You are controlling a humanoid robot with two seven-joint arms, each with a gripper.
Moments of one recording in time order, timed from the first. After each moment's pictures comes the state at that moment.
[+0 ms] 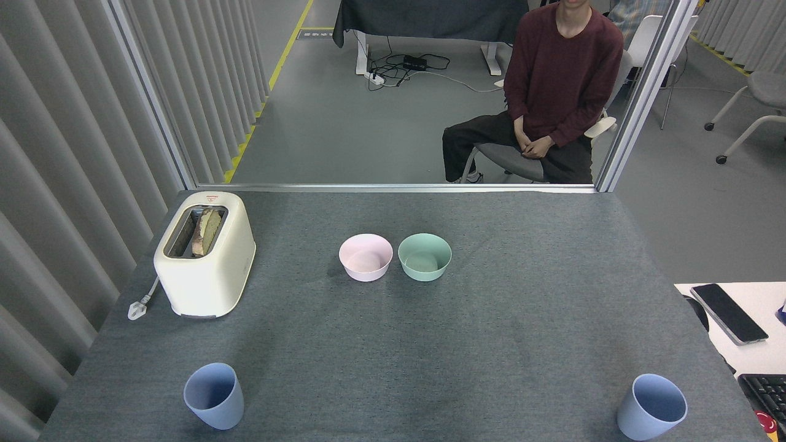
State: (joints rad) left arm 0.43 0.12 0.04 -1.54 -1.28 -0.19 0.53; right arm 0.53 0.03 -0.29 -1.52 1.38 -0.39 -0.54
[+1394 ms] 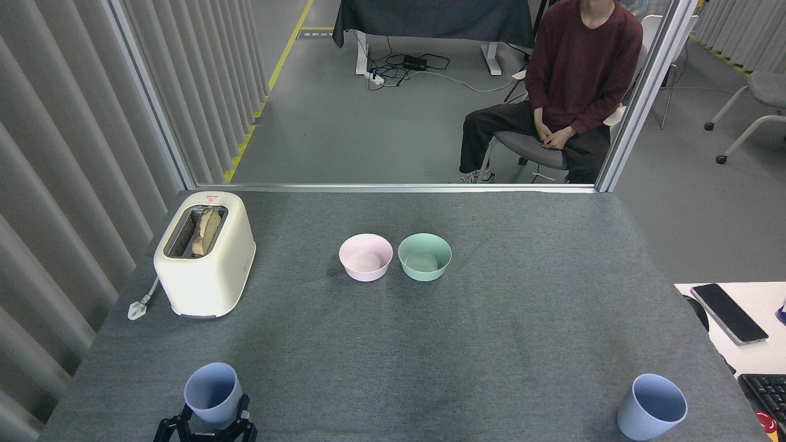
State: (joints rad) left arm 0.09 0.12 -0.01 -1.16 -1.43 -0.13 0.55; right arm 0.53 0.03 -0.30 -1.52 1.37 -0.38 -0.54
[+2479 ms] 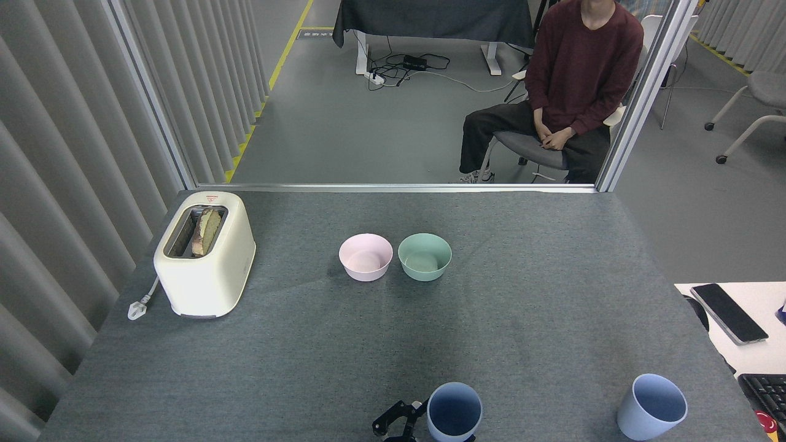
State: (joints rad) left arm -0.13 -0.05 -0.69 -1.06 -1.60 -0.20 0.55; right arm 0.53 0.03 -0.31 -1.52 1.36 -0.39 -0.53
